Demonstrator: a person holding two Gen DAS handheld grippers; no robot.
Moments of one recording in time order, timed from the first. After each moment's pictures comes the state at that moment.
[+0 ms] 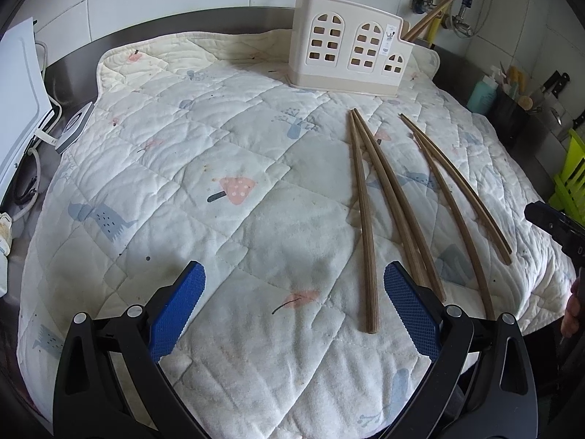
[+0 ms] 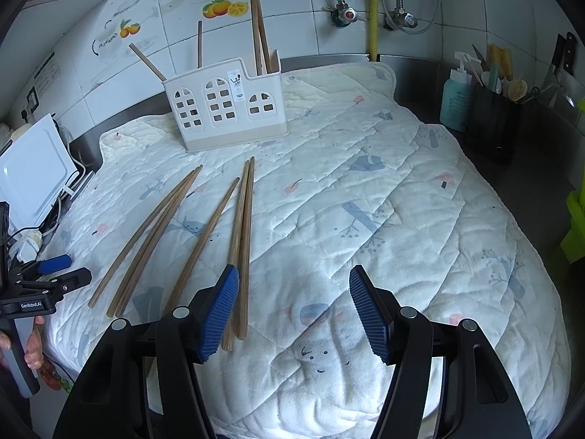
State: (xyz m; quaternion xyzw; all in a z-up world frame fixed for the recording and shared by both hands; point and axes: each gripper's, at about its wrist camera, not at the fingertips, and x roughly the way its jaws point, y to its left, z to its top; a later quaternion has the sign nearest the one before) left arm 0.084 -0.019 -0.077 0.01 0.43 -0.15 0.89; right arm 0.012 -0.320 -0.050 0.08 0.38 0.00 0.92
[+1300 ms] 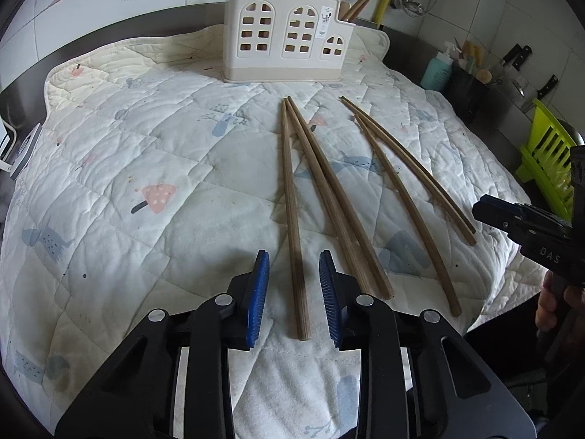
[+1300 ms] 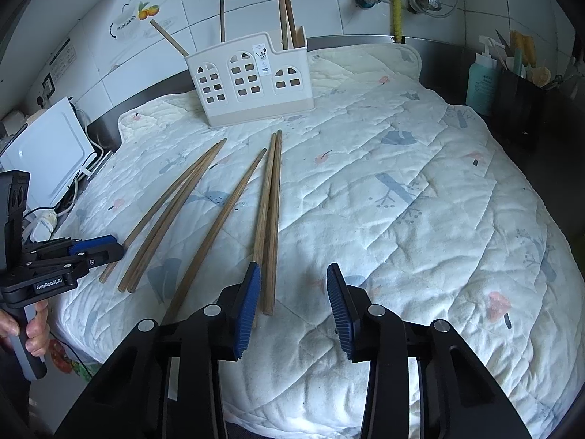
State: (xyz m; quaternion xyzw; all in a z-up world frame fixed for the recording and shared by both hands) left arm 0.081 -0.057 -0.080 0.03 0.44 -0.23 0.87; right arm 0.010 -0.309 -0.069 0.08 0.40 0.05 0.91
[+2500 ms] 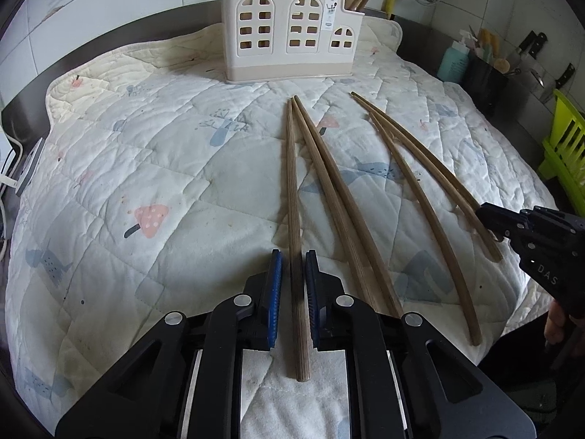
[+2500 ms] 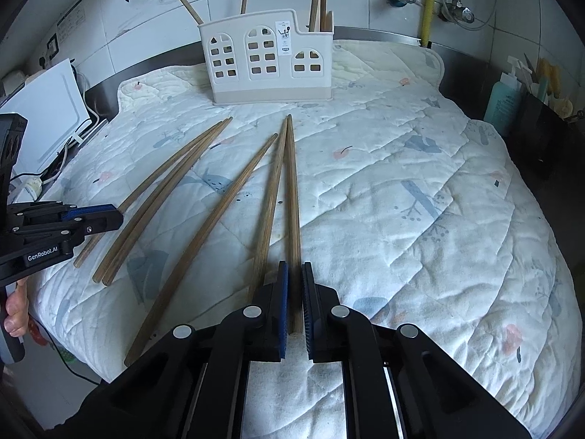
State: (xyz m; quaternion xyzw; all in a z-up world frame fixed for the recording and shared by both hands) left arm 0.098 -0.078 -0.086 0.07 0.44 -0.20 0.87; right arm 0.034 -0.288 -0.083 0.02 0.41 0.05 0.91
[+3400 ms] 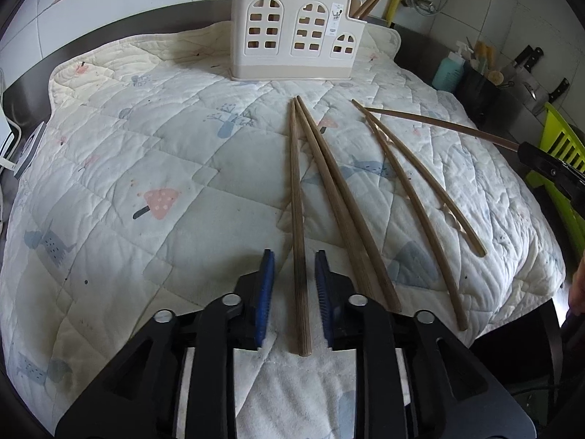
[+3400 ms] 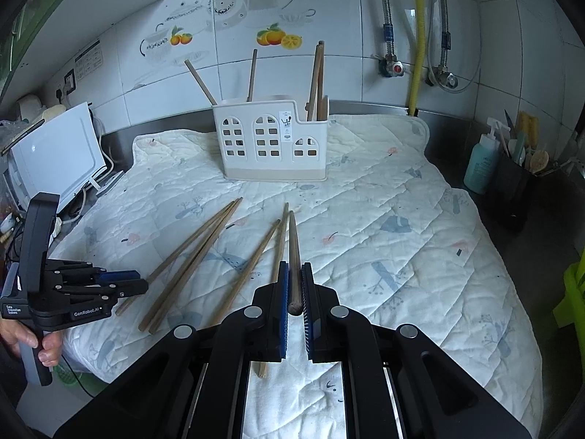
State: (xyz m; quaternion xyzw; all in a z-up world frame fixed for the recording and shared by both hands) left arm 0.089 -0.059 -0.081 0.03 0.45 -0.21 0.87; right arm 0.013 -0.297 -0.008 0.02 0.33 0.05 0.94
